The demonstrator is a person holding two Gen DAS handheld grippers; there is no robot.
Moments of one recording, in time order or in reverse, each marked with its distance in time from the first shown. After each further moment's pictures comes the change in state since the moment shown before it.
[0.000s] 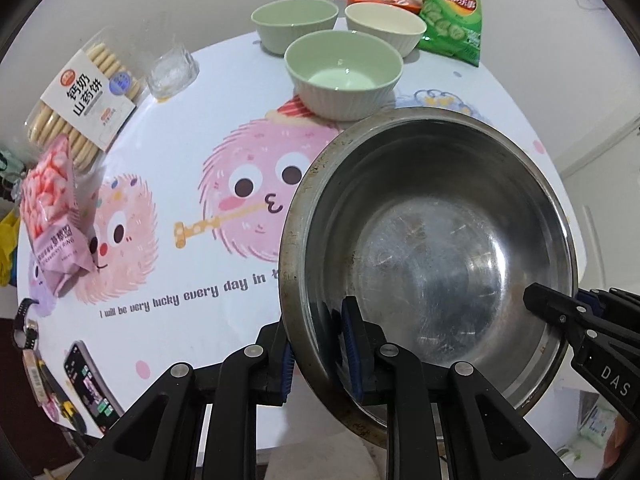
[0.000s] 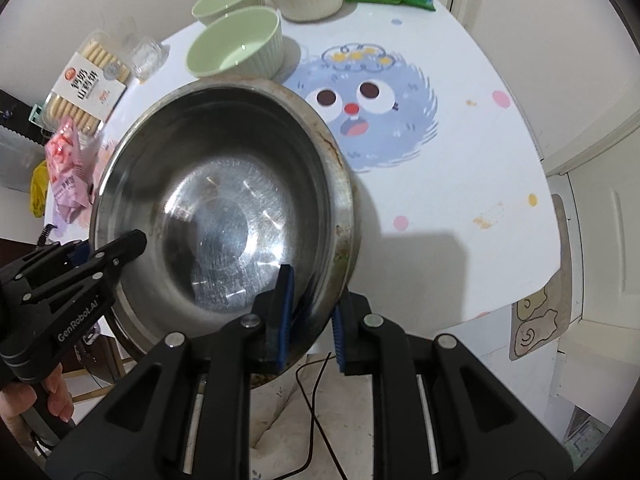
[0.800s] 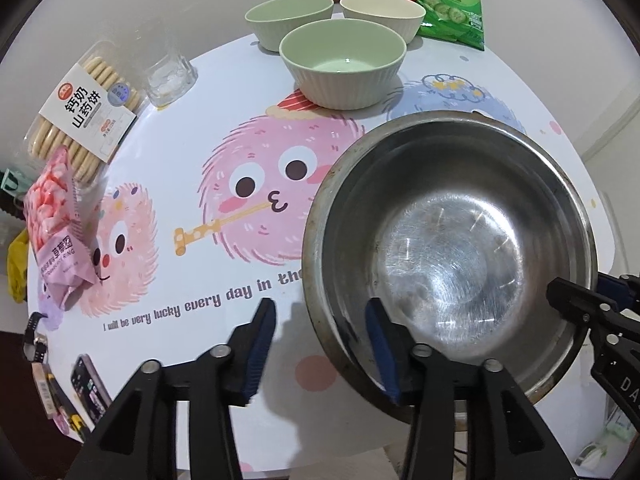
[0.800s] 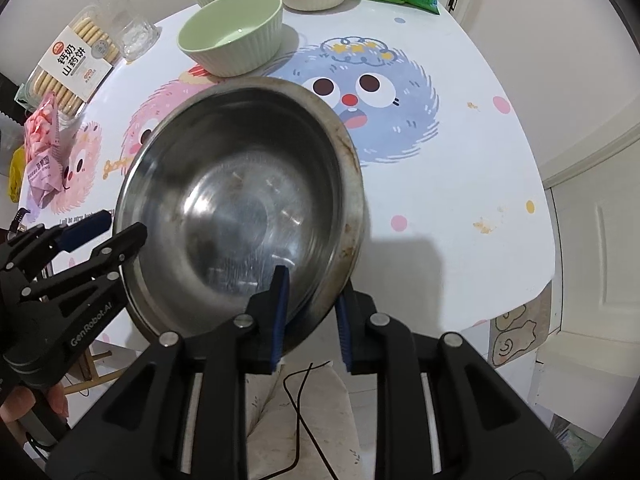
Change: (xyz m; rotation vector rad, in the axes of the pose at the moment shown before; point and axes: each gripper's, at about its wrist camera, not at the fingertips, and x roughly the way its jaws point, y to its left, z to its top) left arm 0.023 -0.006 -0.008 0.052 -0.031 0.080; right arm 0.017 0.013 -0.006 -0.053 -0.020 -0.097
